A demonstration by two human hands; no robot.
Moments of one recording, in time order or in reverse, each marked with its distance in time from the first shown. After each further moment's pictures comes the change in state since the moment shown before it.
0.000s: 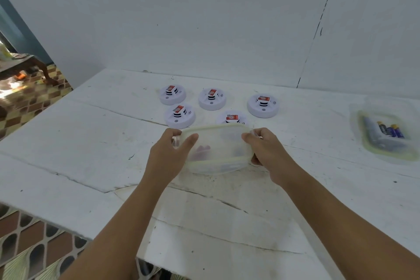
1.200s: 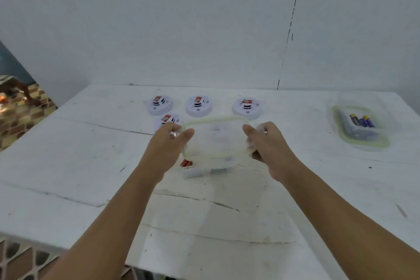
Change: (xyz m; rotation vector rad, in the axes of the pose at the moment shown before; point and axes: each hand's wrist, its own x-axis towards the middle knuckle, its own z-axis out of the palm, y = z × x) left_hand 0.009 0.043 -0.004 -0.161 -0.176 0.059; right_hand -0.021 -0.012 -0.025 0.186 0.145 -0.095
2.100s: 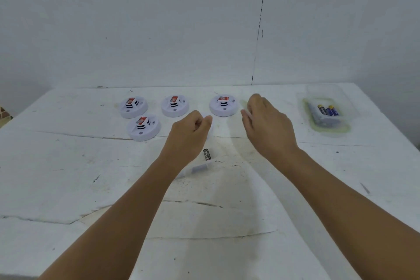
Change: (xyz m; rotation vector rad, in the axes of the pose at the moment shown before) left_hand 0.002 0.039 0.071 0.251 -0.154 0.259; right_hand -0.004 -0.021 -0.036 -1.195 0.305 -0.730
